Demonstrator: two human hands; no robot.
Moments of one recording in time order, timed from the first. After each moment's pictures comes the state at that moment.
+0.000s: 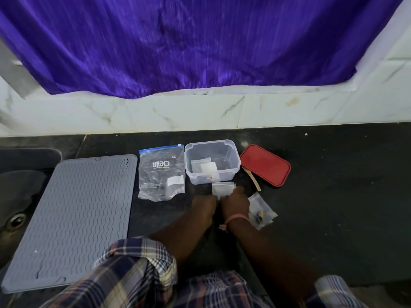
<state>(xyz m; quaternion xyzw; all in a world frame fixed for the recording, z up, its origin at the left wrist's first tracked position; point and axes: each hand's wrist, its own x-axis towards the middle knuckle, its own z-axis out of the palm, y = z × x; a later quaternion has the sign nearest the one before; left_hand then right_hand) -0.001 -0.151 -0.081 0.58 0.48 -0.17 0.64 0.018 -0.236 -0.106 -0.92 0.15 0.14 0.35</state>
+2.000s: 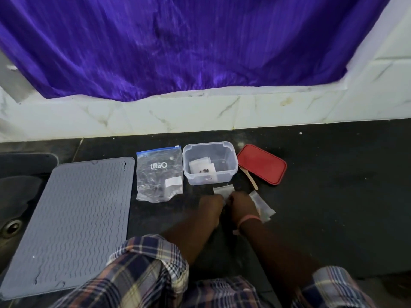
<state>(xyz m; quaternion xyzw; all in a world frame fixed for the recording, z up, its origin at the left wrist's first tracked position) 0.000 -0.169 -0.088 0.62 0.41 -0.20 0.64 0.026 -0.271 -0.097 -0.97 -0.06 0.19 0.15</state>
